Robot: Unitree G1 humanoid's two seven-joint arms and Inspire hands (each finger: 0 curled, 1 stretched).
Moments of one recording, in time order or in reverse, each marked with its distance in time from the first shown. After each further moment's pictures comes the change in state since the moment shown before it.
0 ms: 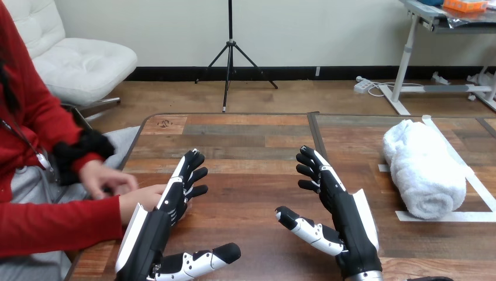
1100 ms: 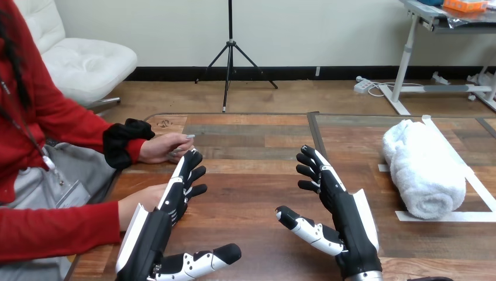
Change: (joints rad) left arm -0.001 0.000 -0.002 0.003 -0.004 -0.001 -0.006; right arm 0.000 0.000 0.002 0.000 -0.006 0.000 -0.012
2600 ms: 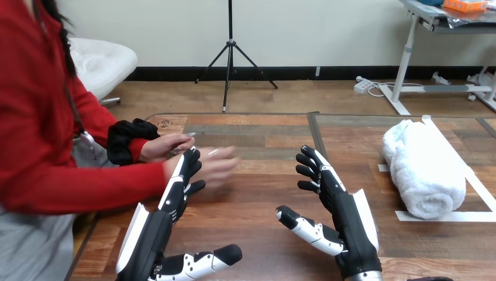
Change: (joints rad) left arm 0.000 0.000 0.000 0.002 0.029 -0.028 0.033; right arm 0.000 0.001 0.000 0.000 -0.002 0.000 -0.002
